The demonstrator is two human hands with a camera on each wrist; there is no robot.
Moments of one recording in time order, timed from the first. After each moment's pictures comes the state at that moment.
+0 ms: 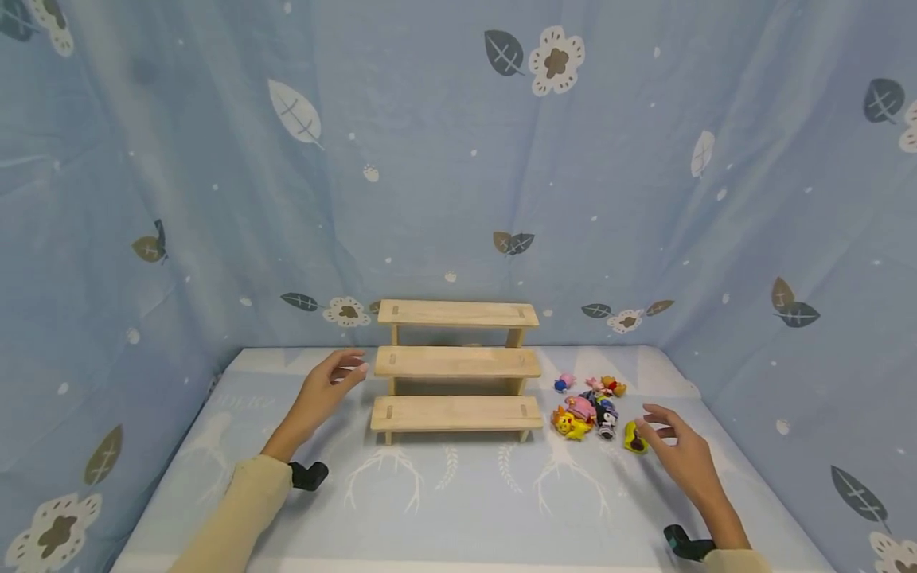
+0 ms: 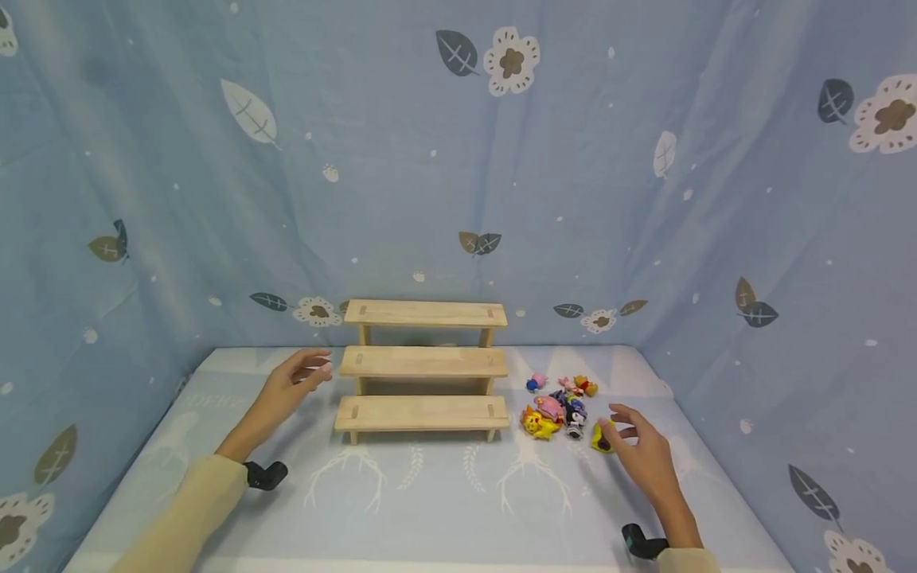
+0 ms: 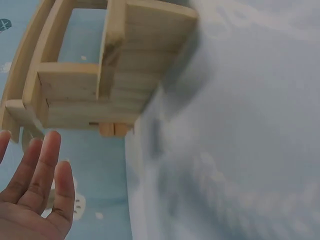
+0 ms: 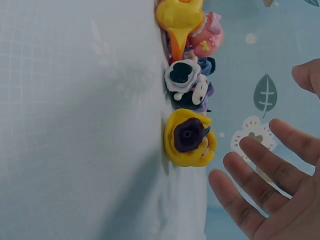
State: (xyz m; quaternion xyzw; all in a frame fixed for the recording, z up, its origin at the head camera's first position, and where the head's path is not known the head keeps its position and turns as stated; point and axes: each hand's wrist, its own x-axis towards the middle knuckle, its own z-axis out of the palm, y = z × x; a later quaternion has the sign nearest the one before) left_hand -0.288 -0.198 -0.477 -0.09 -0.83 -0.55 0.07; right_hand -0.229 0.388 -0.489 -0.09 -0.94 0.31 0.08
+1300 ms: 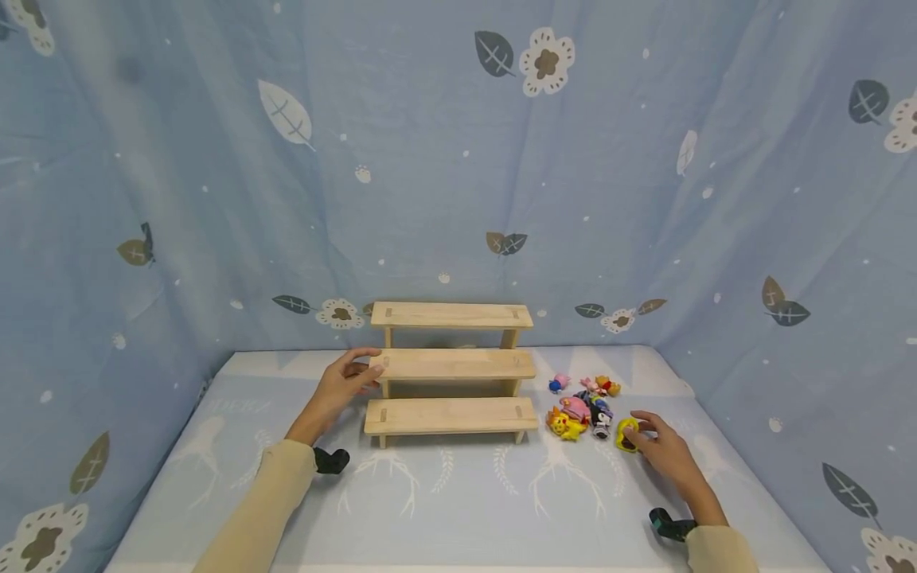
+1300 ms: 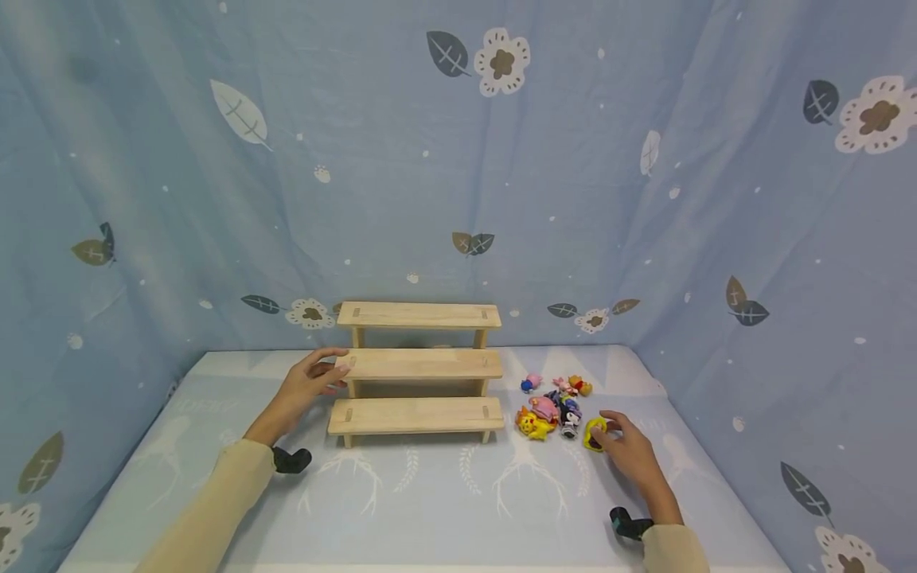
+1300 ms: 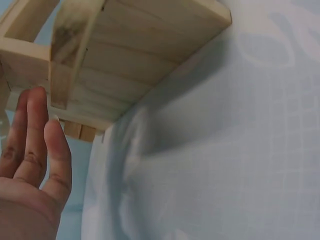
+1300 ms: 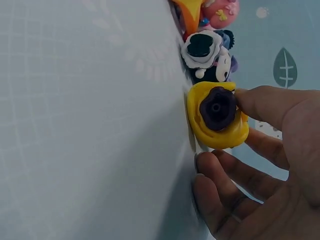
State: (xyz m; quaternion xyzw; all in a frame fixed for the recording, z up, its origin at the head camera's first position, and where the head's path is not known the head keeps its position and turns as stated) left_hand -0.331 -0.177 -0.505 -0.07 -0.76 -0.65 -0.01; right_hand -0.259 0.417 -0.525 -0.10 -0.93 0.35 -0.03
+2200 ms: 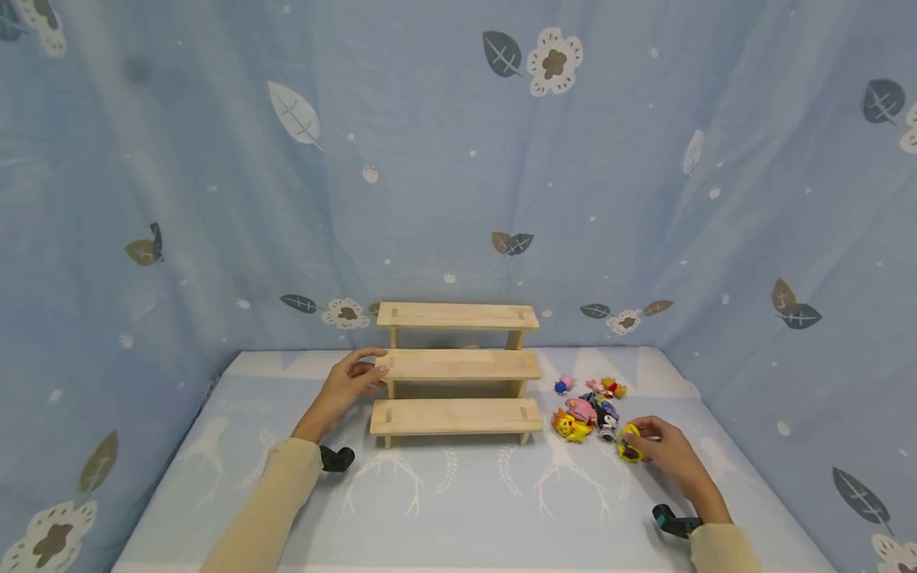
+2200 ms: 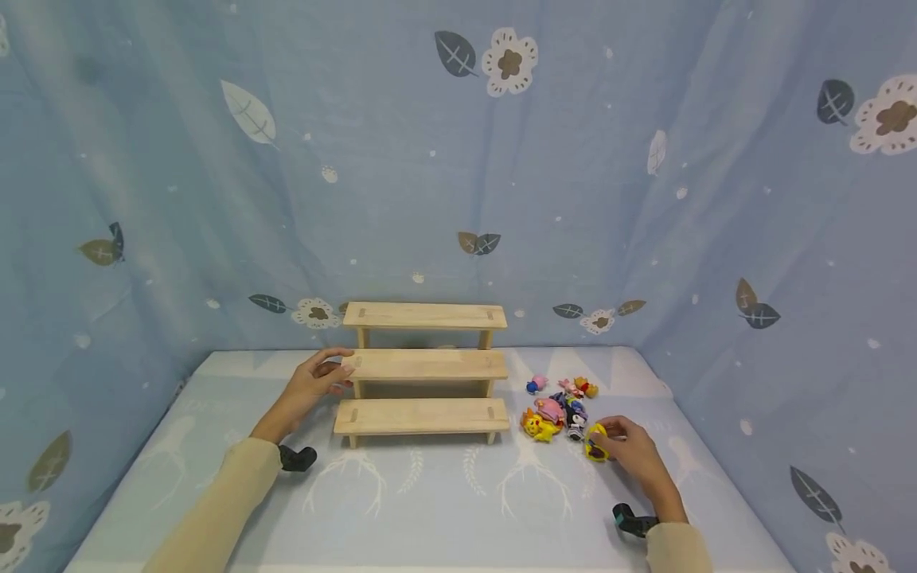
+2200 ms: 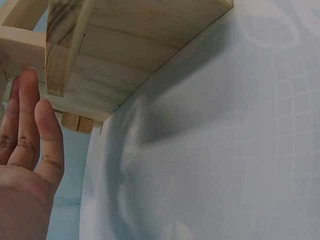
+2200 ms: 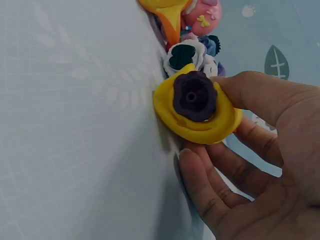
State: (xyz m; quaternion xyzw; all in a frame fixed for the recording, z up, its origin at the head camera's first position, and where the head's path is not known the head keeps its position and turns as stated) left_hand -0.332 -0.180 -0.506 -0.08 -0.73 -0.67 -0.02; right_hand -0.264 0.410 -0.522 -0.11 -0.90 0.43 -0.04
